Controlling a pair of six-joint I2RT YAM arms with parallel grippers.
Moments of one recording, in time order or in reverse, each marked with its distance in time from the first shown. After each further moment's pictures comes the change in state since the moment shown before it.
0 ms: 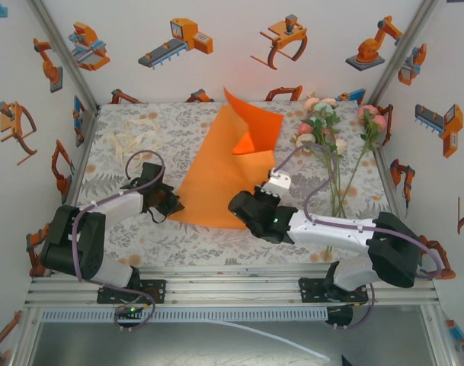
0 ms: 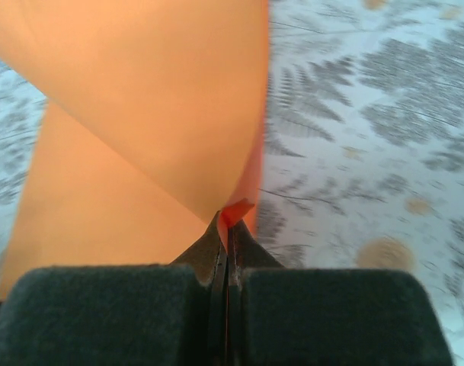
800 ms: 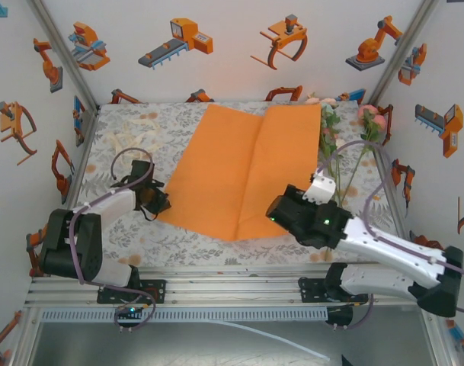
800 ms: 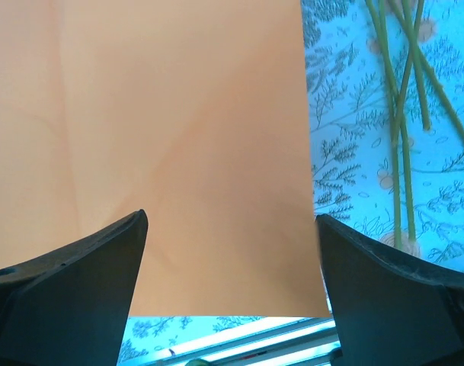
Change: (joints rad) left arm 0.110 -0.023 0.032 -0.105 -0.109 0.047; right arm -0.039 -0.434 0.105 -0.713 -0.214 0.052
